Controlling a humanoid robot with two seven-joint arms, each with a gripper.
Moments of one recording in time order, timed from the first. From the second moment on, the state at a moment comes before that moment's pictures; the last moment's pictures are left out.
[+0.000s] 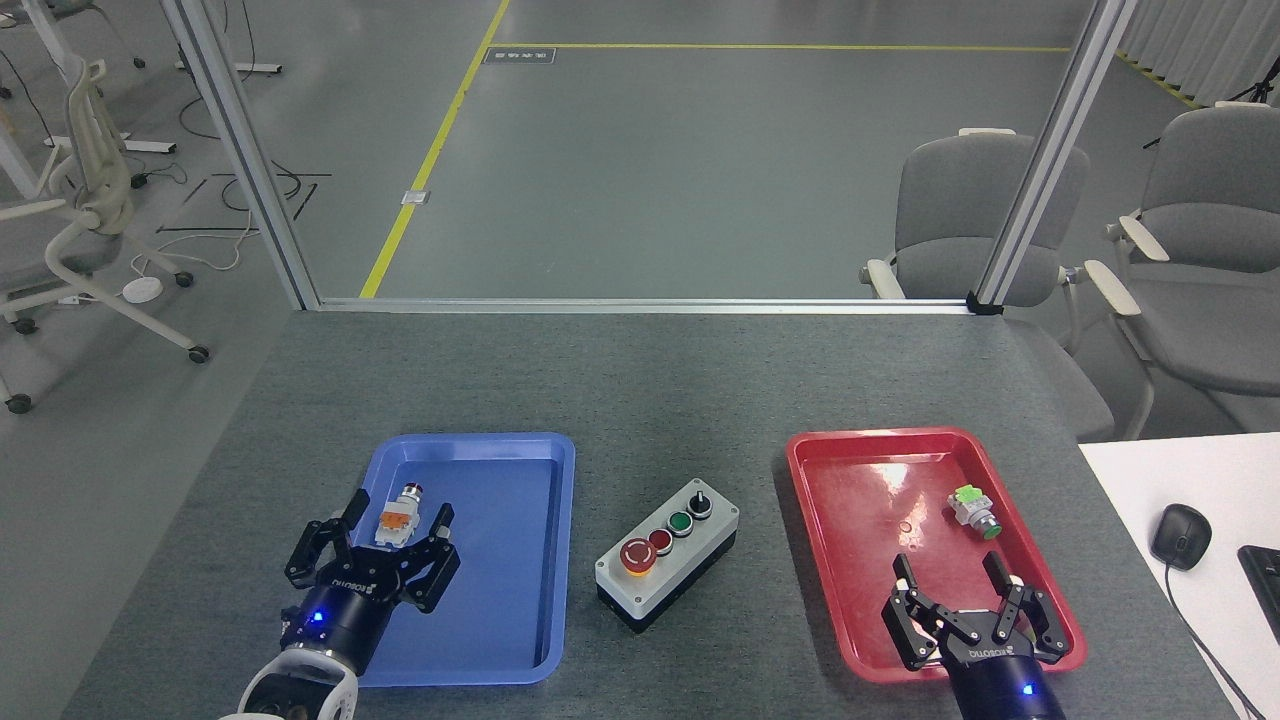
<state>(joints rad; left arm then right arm) -0.16 0.19 -0.08 -1.31 -1.28 -0.15 0.21 0.04 -0.07 -0.11 -1.44 1.39 -0.21 -0.12</state>
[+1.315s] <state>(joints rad) -0.26 0.06 0.00 -1.28 -1.19 0.07 0.20 -0.11 -0.03 0.26 -1.40 1.42 -0.09 -0.12</state>
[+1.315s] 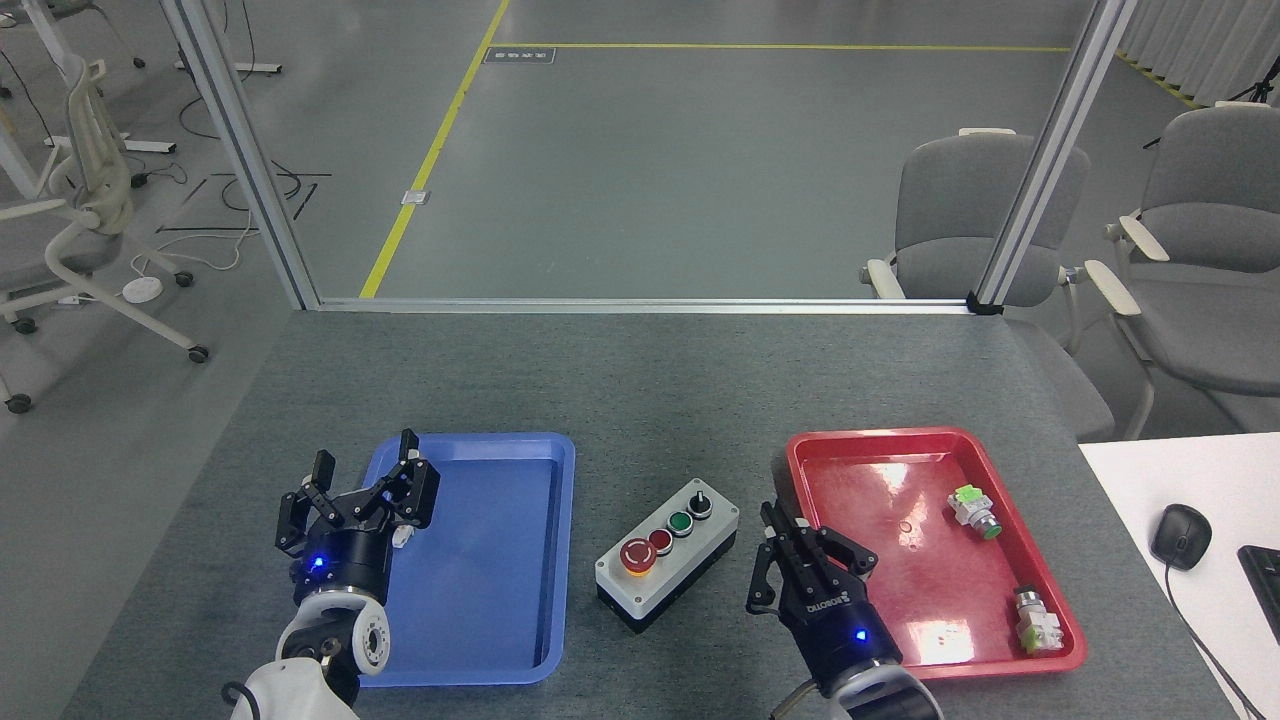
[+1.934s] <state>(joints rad) -0.26 0.06 0.00 -1.28 -1.19 0.07 0.19 -0.25 0.08 0.49 -1.16 1.43 -0.02 -0.06</state>
